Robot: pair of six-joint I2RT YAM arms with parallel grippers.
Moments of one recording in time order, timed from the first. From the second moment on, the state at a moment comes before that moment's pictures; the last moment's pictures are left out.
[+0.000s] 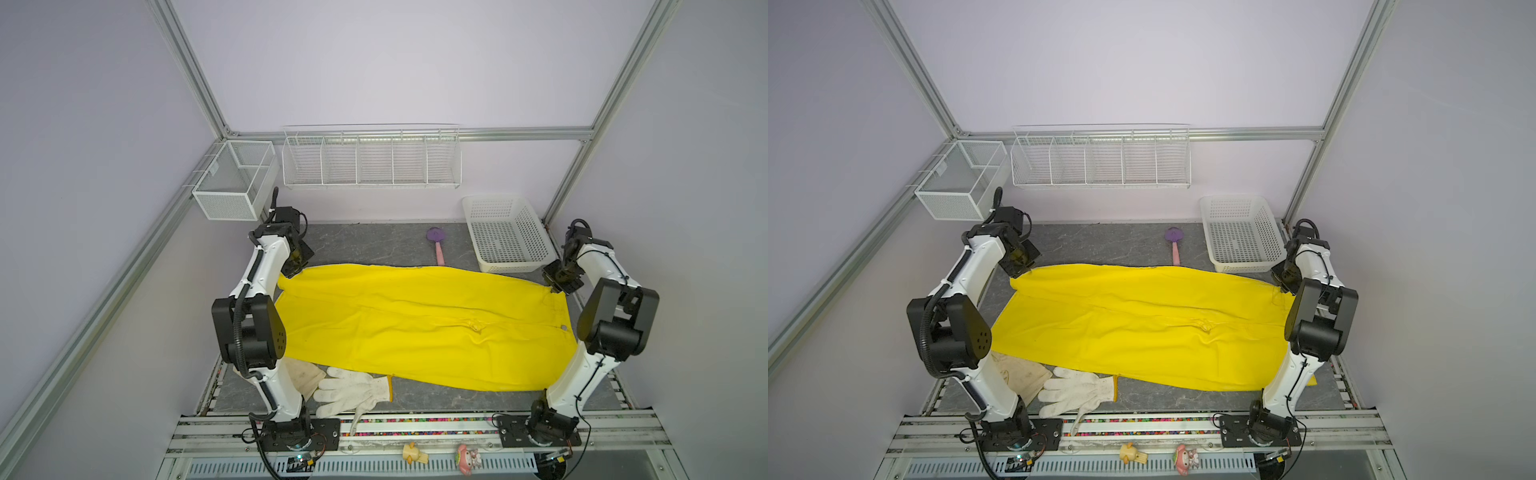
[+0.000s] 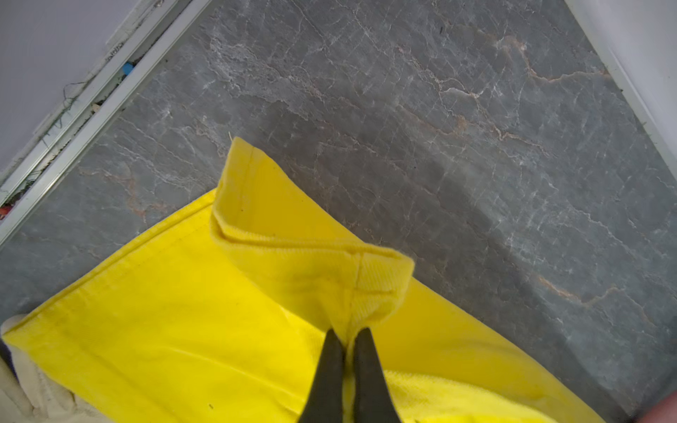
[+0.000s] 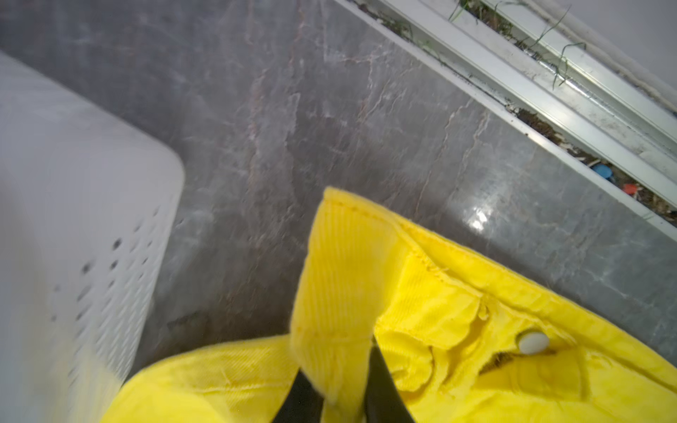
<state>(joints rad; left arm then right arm) 0.00 1.80 1.63 -1.01 -0.09 -0.69 -0.30 1.88 1.52 -0.99 0.02 0.72</state>
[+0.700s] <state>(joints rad) -0.05 1.61 1.03 -0.89 0.00 -0.73 -0.21 1.26 0.78 -0.91 -0.18 0.71</state>
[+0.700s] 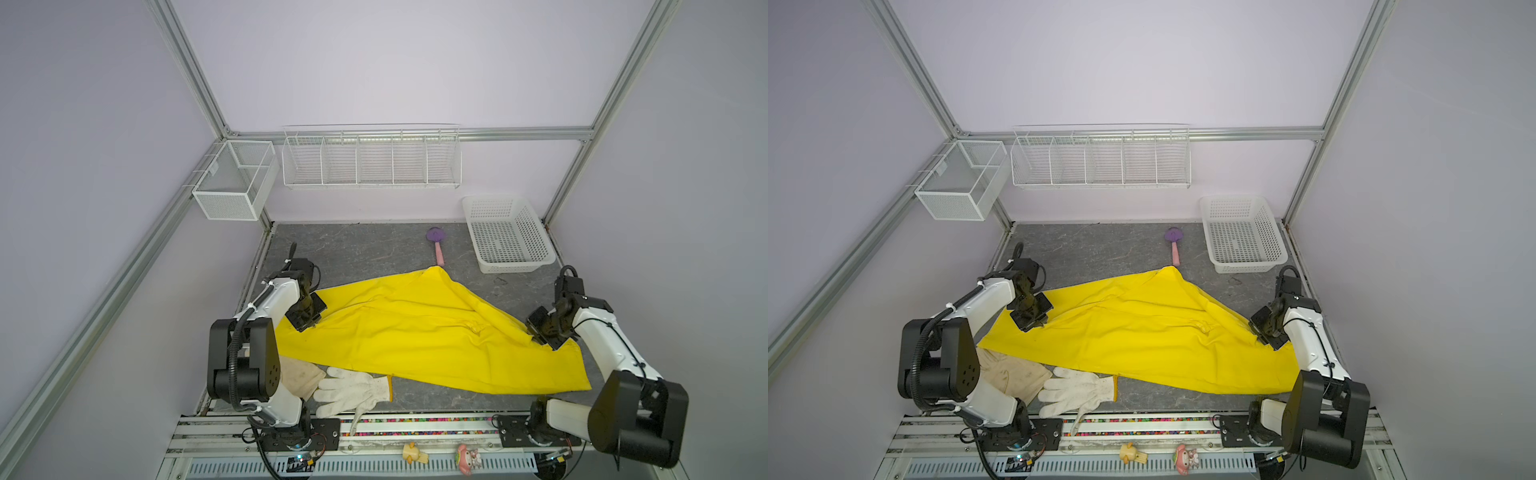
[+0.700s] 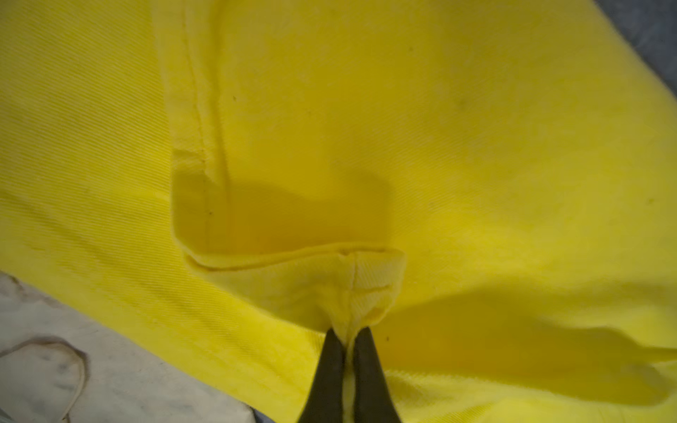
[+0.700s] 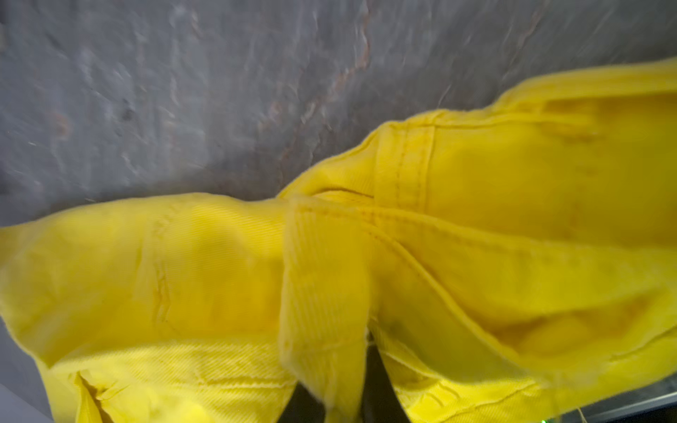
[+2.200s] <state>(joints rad) 0.07 1.74 1.68 -0.97 -0.20 -0.58 -0.37 1.52 1.28 -0.83 -0.18 0.52</state>
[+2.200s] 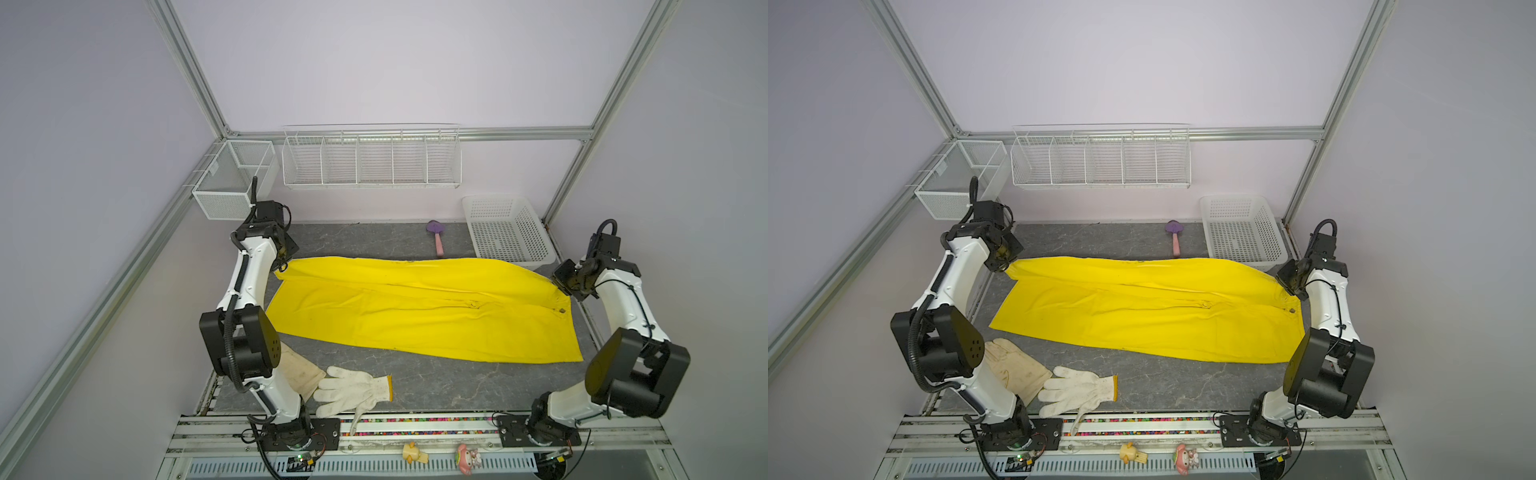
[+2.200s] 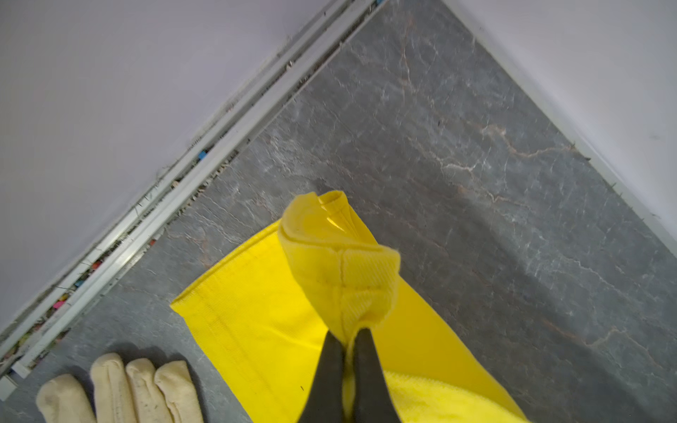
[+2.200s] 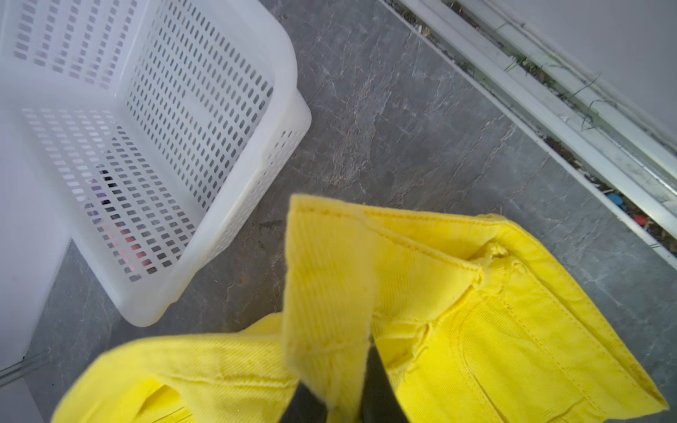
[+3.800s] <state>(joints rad) 0.20 1.55 1.21 -0.70 0.00 -0.43 -0.50 1.20 0.87 -0.78 -0.26 0.60</state>
